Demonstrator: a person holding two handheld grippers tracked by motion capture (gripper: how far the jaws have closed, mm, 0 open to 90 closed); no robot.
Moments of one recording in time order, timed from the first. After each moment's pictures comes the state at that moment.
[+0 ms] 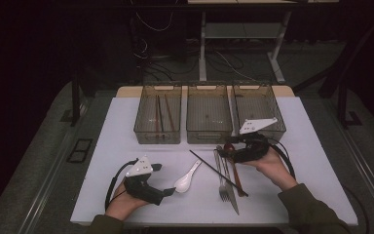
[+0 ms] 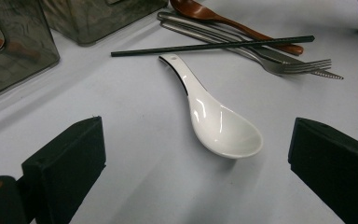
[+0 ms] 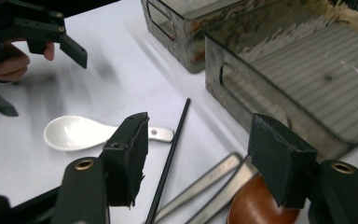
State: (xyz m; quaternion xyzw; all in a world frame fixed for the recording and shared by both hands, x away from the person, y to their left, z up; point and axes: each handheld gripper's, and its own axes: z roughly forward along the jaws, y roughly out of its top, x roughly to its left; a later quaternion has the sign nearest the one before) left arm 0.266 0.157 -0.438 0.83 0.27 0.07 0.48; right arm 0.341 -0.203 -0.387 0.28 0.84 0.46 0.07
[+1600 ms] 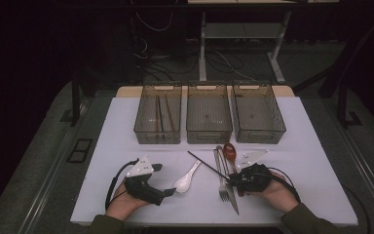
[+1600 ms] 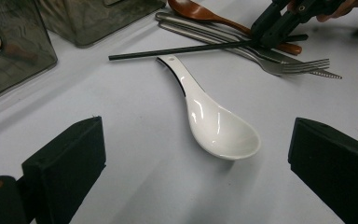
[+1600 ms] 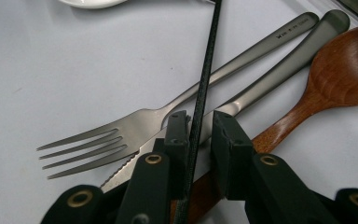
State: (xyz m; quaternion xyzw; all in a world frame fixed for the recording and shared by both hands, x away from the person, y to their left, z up) left arm 0.266 0.156 -0.438 0.83 0.26 0.08 0.48; right arm 0.285 -0.206 -0.440 0.27 0.90 0.34 0.05
